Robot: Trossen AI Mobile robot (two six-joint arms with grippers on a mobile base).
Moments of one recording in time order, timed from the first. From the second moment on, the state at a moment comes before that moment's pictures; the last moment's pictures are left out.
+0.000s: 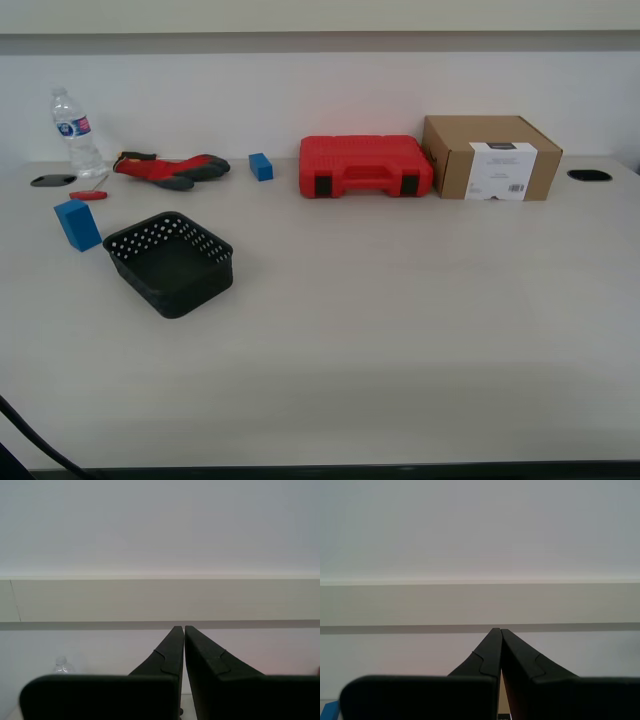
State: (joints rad) arm 0 0.00 1.05 0.52 0.62 0.00 0.00; arm 1 0.00 1.05 0.52 0.61 0.00 0.01
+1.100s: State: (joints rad) arm 0 0.00 1.05 0.52 0.62 0.00 0.00; arm 1 0.24 2.01 0.77 0.54 -0.17 0.38
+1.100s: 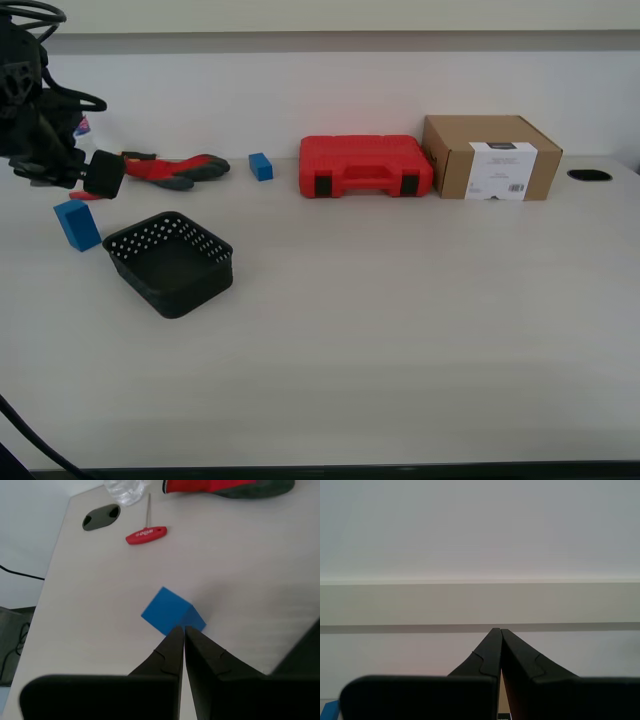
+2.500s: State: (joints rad) arm 0 0.00 1.05 0.52 0.60 0.00 0.00; arm 1 0.35 2.68 1.85 -0.57 -0.03 0.62
